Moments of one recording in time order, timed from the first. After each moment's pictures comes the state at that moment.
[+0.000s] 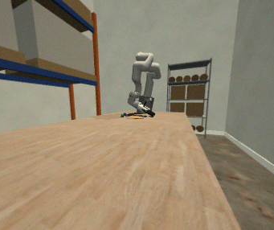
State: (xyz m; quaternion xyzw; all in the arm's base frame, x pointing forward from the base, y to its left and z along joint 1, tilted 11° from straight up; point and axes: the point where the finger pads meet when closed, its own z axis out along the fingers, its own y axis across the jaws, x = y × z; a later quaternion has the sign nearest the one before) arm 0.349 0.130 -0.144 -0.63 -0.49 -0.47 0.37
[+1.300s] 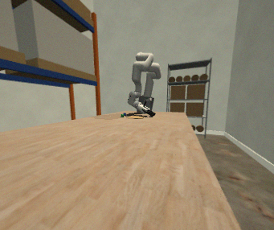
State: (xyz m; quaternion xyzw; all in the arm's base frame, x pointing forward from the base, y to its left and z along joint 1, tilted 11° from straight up) arm 0.349 0.130 -0.144 -0.63 -0.49 -0.47 0.37
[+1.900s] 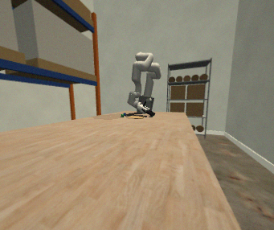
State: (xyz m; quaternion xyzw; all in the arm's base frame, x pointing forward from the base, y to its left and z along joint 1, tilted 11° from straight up) arm 0.348 0.128 -0.143 -0.63 -0.49 -0.47 0.37
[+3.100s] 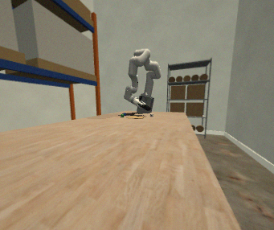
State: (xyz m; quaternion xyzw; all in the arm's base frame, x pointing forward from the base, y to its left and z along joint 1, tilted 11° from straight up) arm 0.337 0.078 -0.102 -0.63 -0.49 -0.47 0.37
